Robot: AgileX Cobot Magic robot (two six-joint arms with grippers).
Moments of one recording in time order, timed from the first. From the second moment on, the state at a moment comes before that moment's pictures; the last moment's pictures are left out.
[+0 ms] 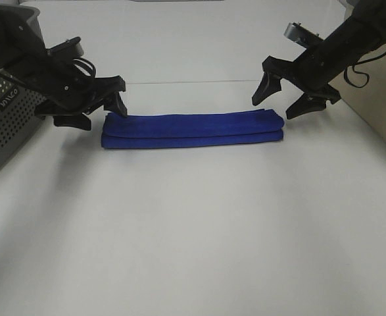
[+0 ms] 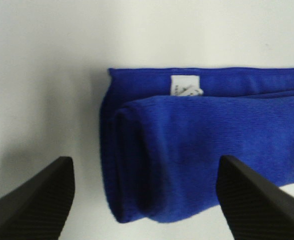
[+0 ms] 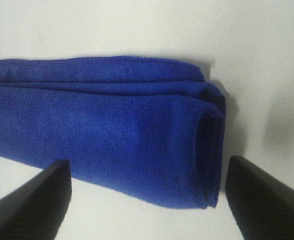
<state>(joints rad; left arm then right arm) -0.17 2.19 -1.50 -0.57 0.50 0.10 0.04 2.31 -1.79 0.63 0.92 -0.28</state>
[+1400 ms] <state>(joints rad) -0.17 2.40 -1.76 -0.60 0.72 0.06 0.04 2.31 -1.79 0.49 0.94 -0.23</state>
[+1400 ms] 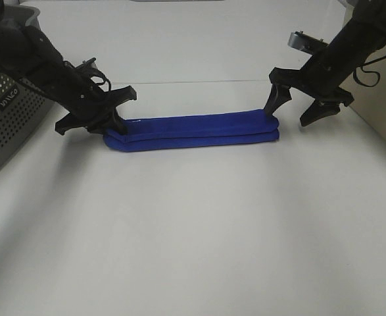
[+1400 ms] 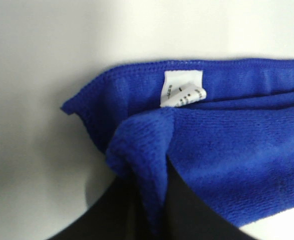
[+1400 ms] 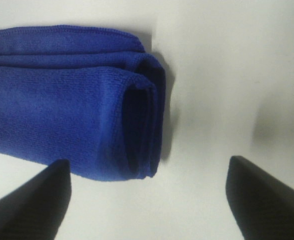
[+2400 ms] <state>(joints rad) -0.25 2.23 -2.03 -0.39 1.07 -0.04 0.04 2.31 -1.79 0.49 0.97 -0.20</state>
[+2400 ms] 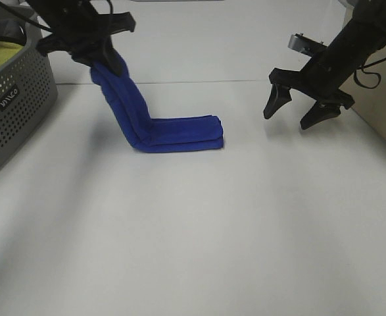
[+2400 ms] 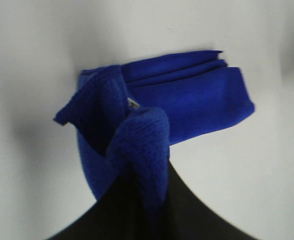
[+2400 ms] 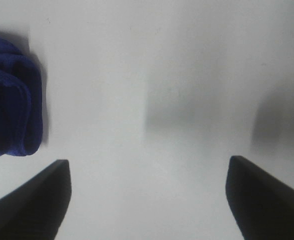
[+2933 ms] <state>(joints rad) -0.37 2.42 -2.03 -0.61 0.85 -0.09 0.04 2.31 -1.79 0.49 0.97 -0.20</state>
